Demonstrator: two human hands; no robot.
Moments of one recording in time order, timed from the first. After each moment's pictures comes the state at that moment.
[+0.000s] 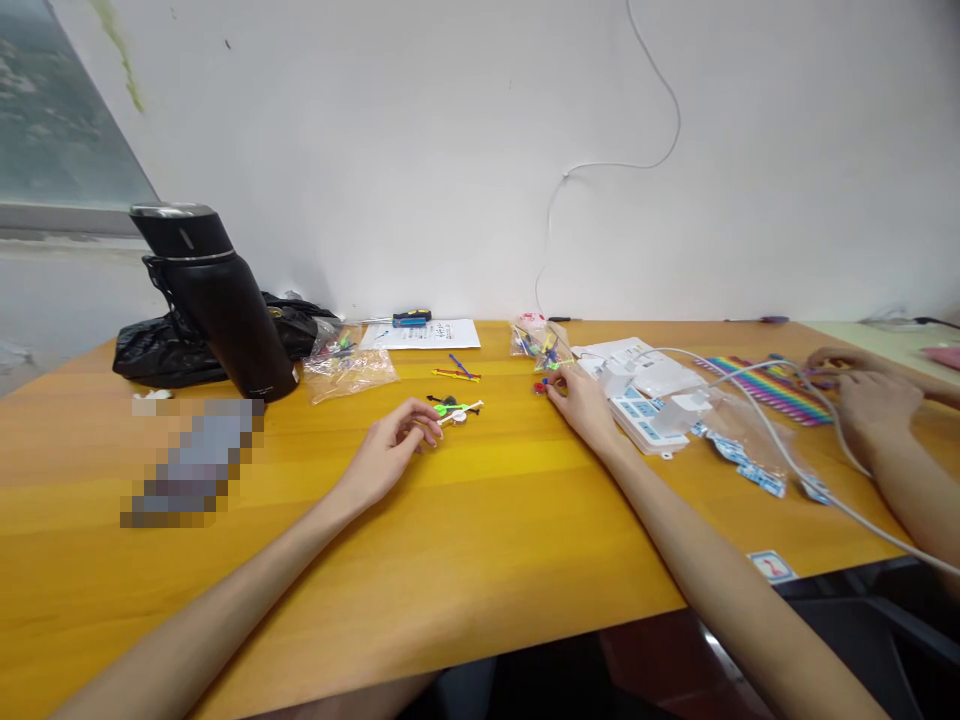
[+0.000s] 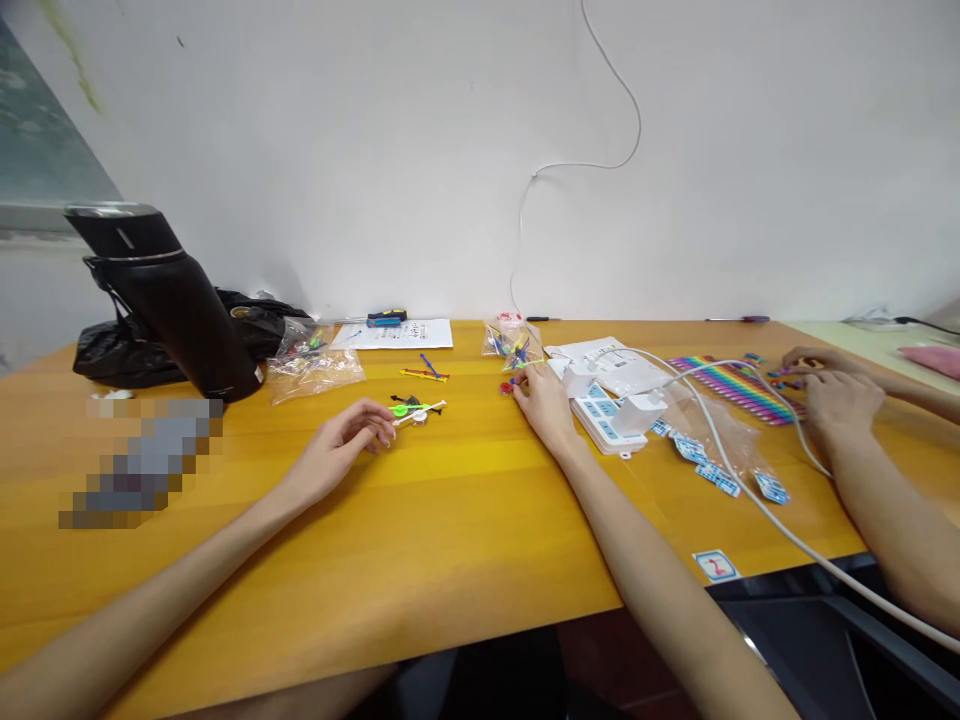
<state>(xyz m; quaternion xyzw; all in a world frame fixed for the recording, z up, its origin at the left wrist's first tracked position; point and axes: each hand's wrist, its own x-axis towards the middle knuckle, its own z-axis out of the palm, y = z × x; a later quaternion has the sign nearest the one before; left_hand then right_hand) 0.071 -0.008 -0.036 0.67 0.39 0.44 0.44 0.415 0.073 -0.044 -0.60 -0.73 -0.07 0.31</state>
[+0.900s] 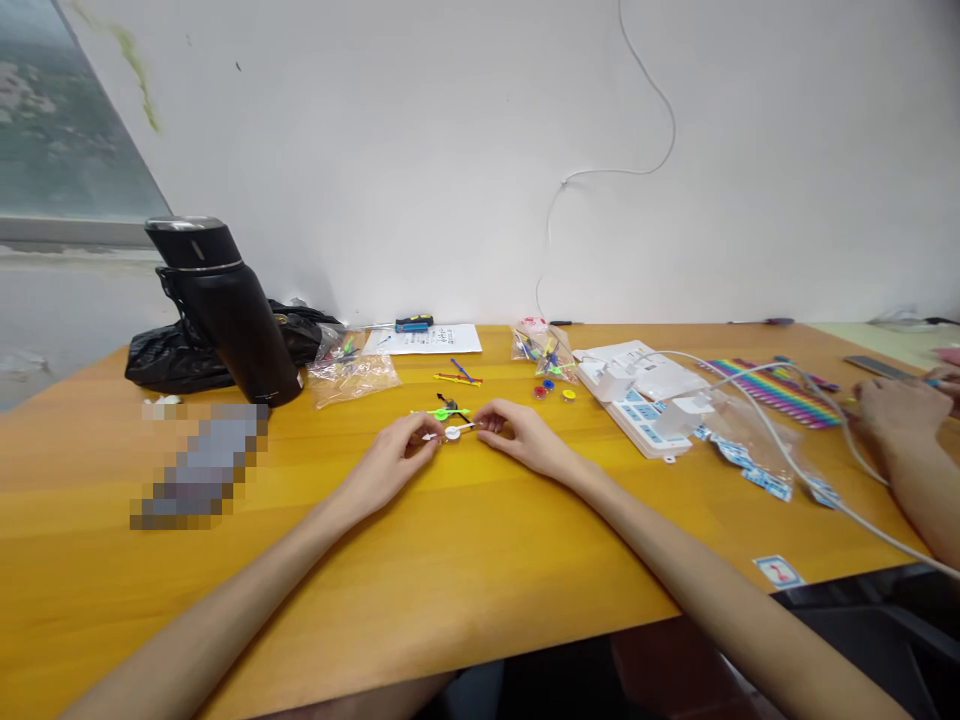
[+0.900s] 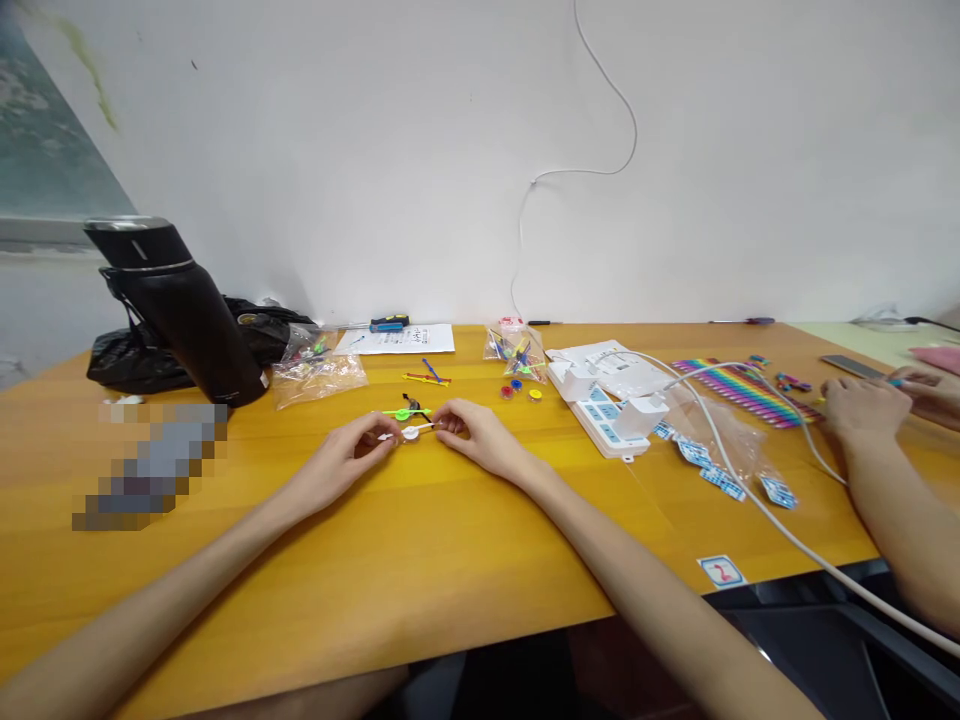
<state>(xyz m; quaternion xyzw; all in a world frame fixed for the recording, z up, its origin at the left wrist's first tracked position) 0.067 -0.007 -0.039 0.78 0.43 0.34 0.31 0.327 0.029 -0.040 -0.37 -0.84 0.26 0.32</state>
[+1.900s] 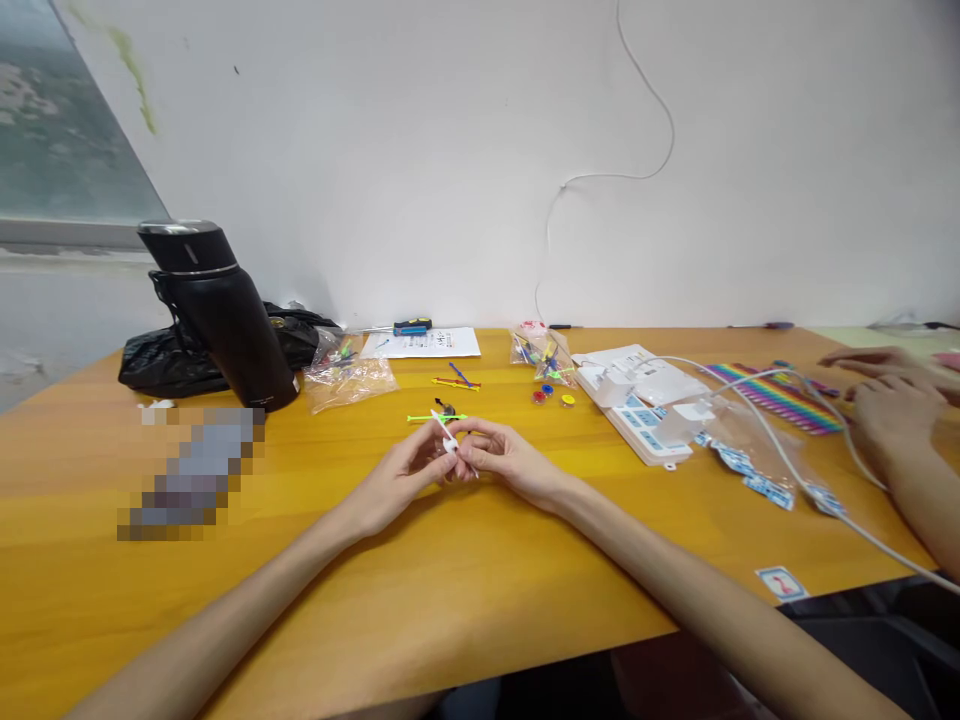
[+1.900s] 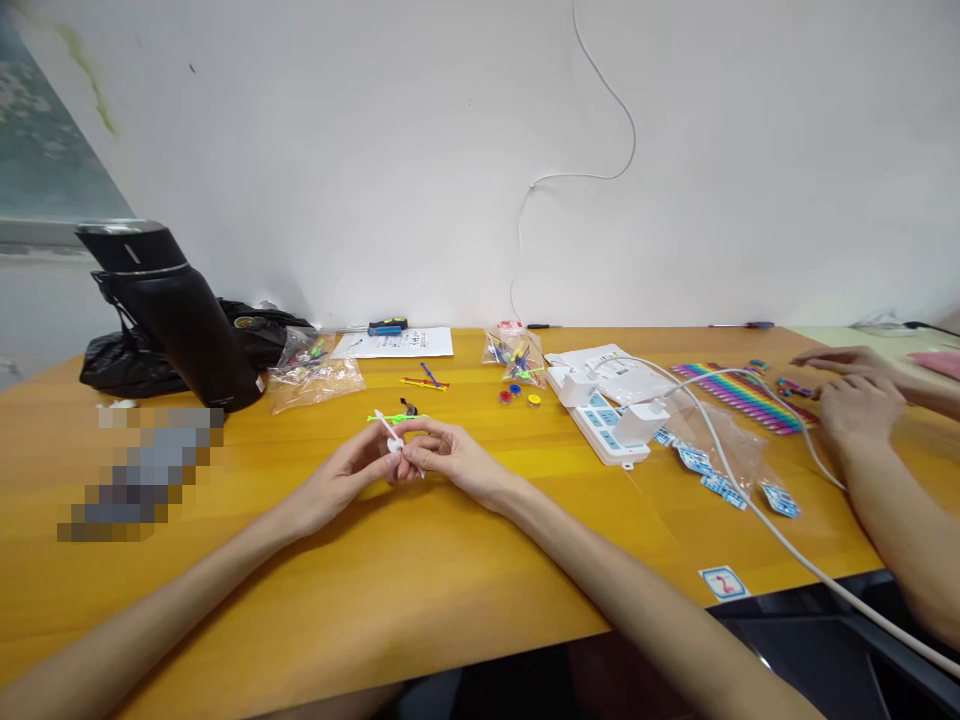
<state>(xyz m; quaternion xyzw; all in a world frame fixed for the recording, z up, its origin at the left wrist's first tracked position) 0.084 -0.025 -0.029 0.69 0.28 0.38 0.54 0.291 -0.007 -0.024 -0.24 -0.62 0.66 0.35</state>
